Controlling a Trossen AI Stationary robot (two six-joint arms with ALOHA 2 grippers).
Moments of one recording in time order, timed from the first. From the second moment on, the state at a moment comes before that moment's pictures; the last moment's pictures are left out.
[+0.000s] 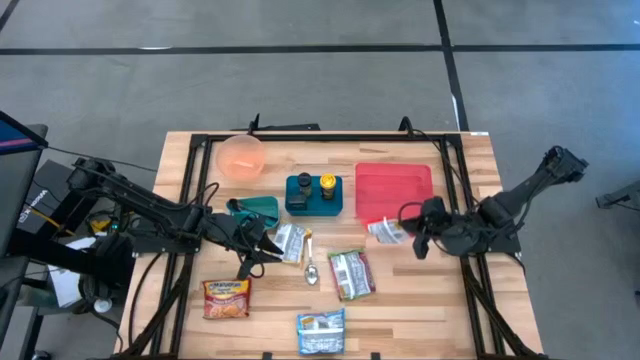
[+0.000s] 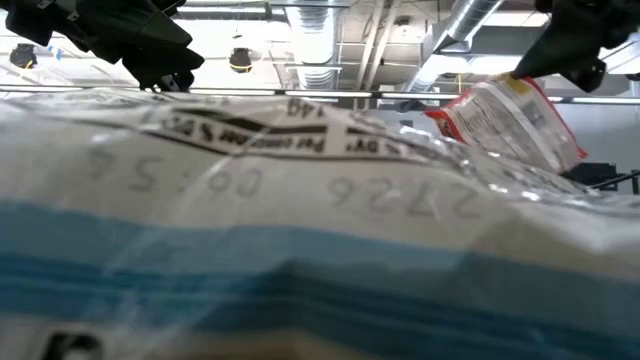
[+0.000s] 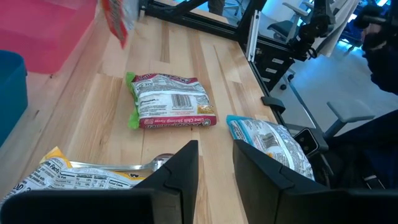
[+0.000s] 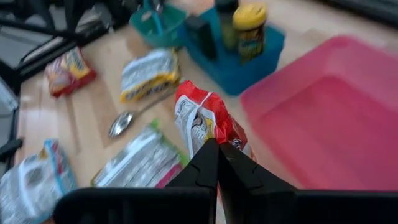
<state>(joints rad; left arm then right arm) -0.33 1.05 0.45 0.23 -0.06 -0.38 0.57 0.81 0.66 -0.65 0.74 0.94</state>
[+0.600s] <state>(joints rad) -0.33 1.05 0.44 0.23 -0.06 -0.38 0.25 0.72 0.82 -0.66 0.85 0.62</state>
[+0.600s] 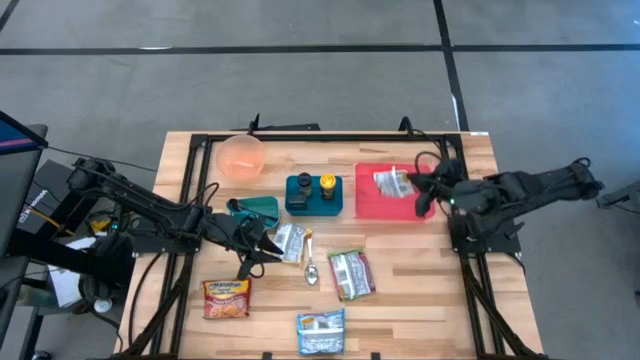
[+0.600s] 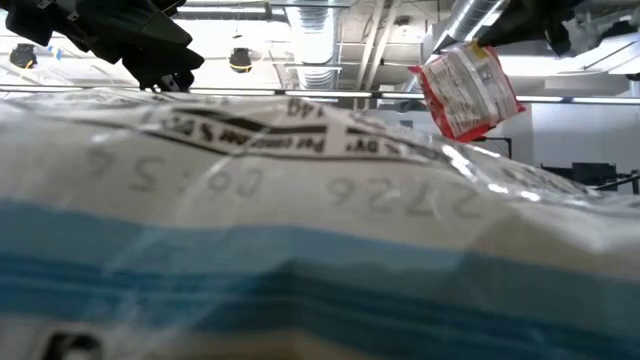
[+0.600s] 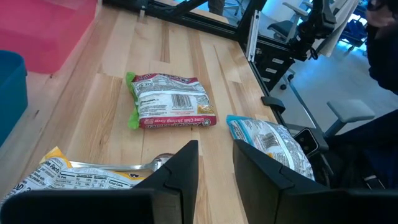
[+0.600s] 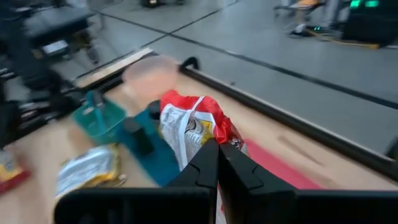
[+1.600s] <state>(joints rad) -0.33 1.05 0.45 0.23 -0.06 -0.38 -0.34 0.87 0.87 -1.08 0.46 0.84</state>
